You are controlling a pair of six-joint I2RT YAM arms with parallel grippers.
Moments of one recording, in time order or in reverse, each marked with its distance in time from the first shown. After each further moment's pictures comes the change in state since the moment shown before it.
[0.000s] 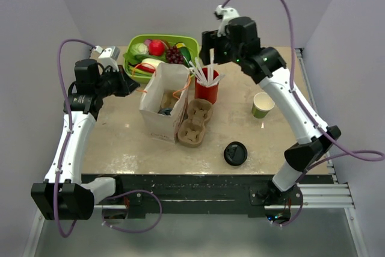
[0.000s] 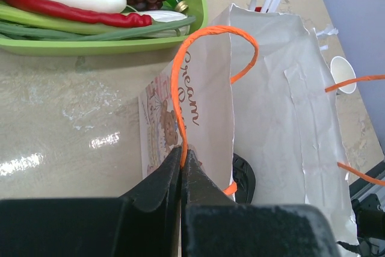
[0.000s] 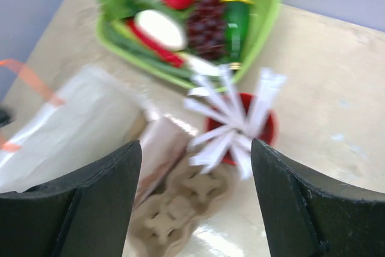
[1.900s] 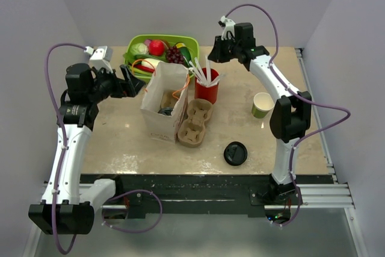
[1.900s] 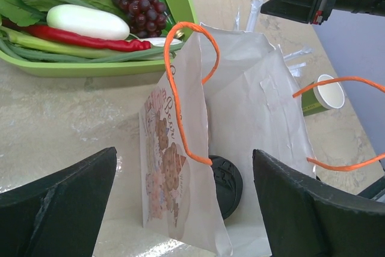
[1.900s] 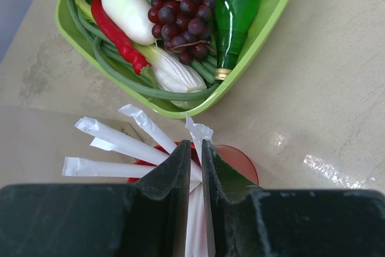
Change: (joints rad) left arm 0.000 -0.127 0.001 0.001 -0.041 -0.029; right arm -0.347 0.344 -0.132 0.364 -0.466 -0.034
